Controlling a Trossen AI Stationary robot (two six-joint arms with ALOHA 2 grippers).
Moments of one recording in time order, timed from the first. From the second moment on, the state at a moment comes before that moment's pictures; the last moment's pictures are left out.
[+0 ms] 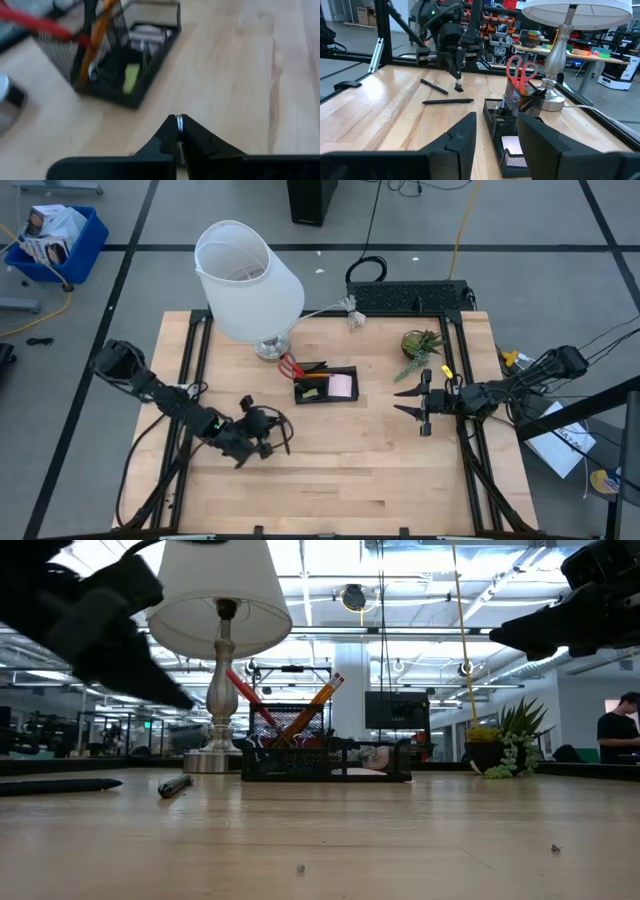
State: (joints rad) left arm -0.55 1.41 0.50 0.09 -0.79 -0.60; right arm 0.37 0.41 0.02 0.35 0.44 -0.09
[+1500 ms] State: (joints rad) left arm -0.17 1.41 0.50 0.45 -0.27 -0.34; right arm 0.37 0.42 0.02 0.35 0.44 -0.09
